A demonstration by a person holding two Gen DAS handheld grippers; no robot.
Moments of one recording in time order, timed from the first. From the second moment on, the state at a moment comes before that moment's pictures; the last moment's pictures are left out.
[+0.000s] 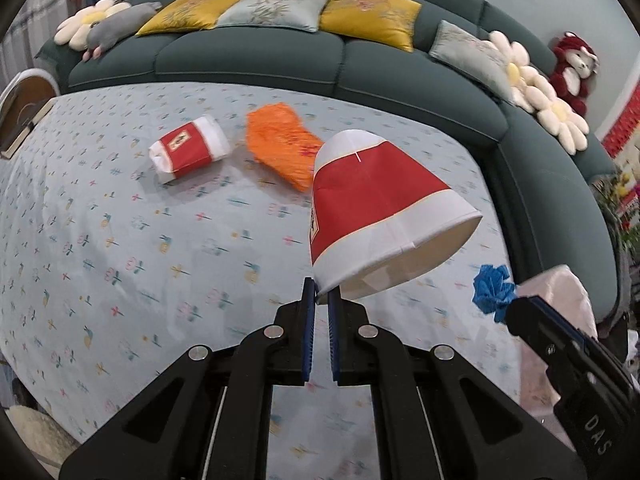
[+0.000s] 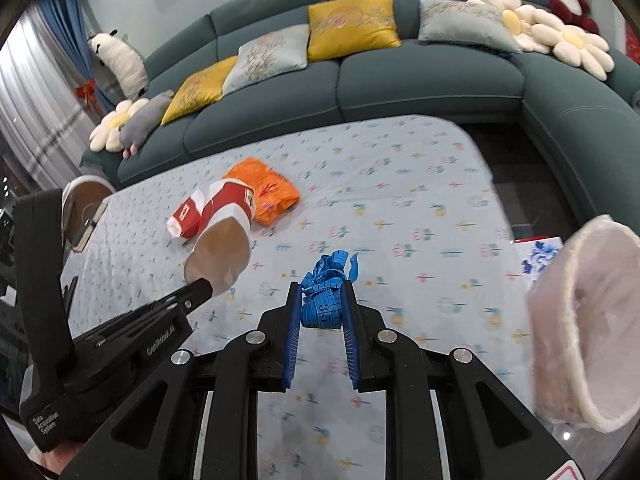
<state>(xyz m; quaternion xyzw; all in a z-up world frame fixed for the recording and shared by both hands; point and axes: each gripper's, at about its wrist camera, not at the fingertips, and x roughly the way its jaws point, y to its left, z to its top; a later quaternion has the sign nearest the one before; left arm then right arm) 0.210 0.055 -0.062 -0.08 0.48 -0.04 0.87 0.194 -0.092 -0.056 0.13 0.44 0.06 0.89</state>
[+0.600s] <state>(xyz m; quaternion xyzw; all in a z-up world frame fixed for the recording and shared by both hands) 0.146 -0.090 -0.039 -0.01 0.47 -0.17 0.86 0.100 -0.243 -0.041 0.17 0.39 -0.06 0.90</state>
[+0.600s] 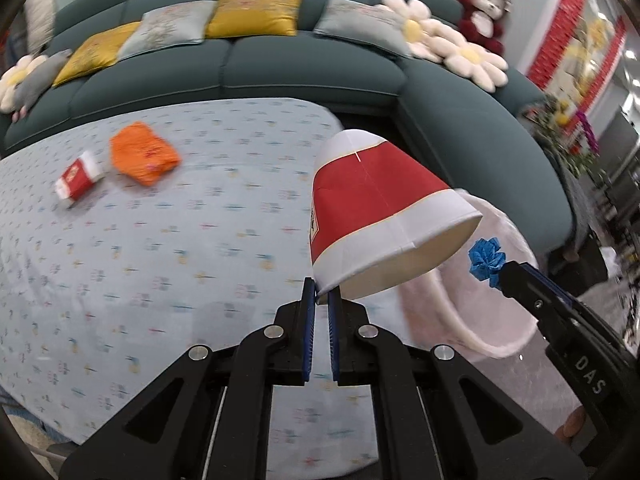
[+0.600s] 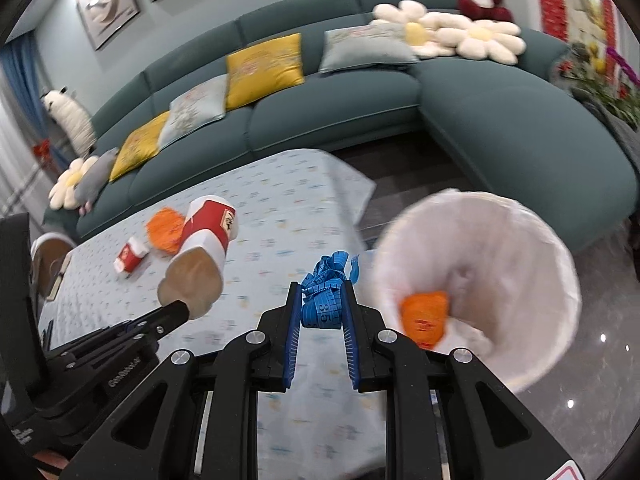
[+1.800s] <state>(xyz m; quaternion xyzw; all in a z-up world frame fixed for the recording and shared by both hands) 0.140 -0.217 -0.054 0.03 0.50 -0.25 0.83 0.062 -0.346 -0.068 0.22 0.38 -0.15 0.88</state>
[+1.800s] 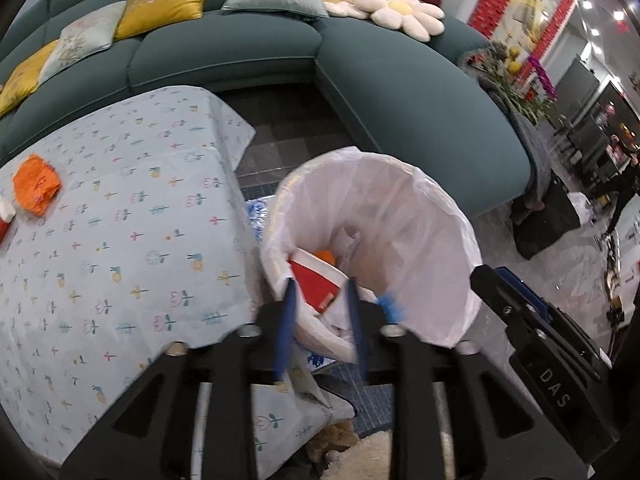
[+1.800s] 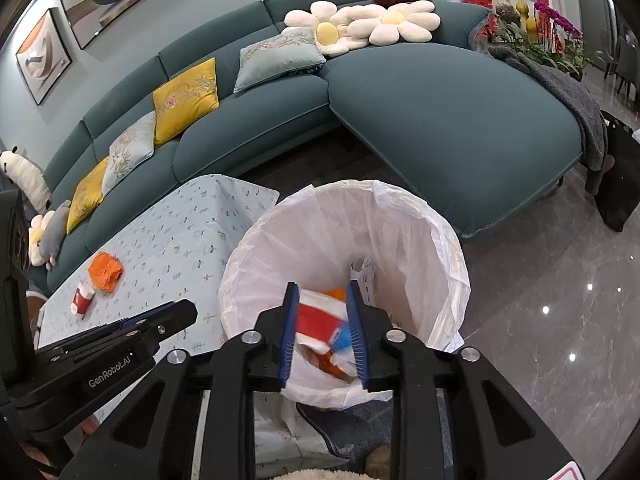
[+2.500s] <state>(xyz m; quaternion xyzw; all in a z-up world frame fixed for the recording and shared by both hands) 0.144 -0.112 -0.035 -0.02 0.48 -0.18 0.86 0.086 -0.274 -0.039 0.18 0.38 -0.11 0.90</state>
